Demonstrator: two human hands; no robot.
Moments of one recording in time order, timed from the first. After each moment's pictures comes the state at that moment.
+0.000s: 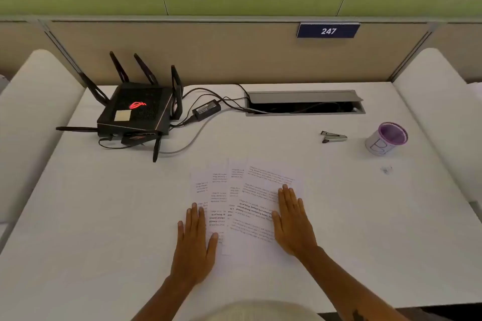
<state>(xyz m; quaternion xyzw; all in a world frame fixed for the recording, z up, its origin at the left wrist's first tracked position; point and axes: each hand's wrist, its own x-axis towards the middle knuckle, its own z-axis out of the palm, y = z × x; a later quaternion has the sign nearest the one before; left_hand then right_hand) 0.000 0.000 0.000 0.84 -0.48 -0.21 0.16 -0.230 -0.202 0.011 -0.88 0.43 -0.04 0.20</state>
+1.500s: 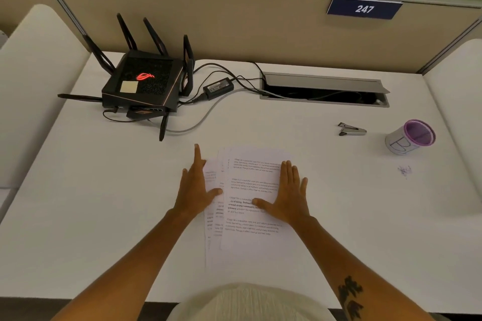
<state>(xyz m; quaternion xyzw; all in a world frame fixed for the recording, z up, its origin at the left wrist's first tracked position) 0.075 -0.090 0.021 0.81 -0.41 -0.28 0.31 -0.169 -0.238 0.026 -0.85 0.46 0.07 0.24</state>
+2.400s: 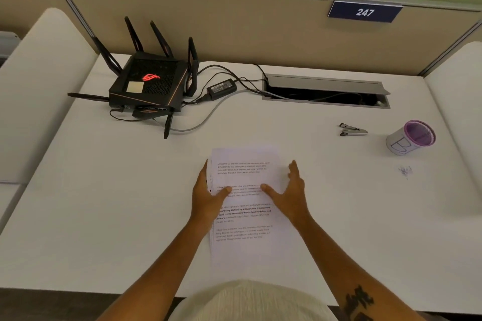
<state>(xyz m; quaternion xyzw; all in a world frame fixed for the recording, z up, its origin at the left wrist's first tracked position) 0.011 -0.077 0.071 0.75 -0.14 -0.36 0.53 -0.166 -0.225 0.049 -0.67 0.54 -0.12 0.49</state>
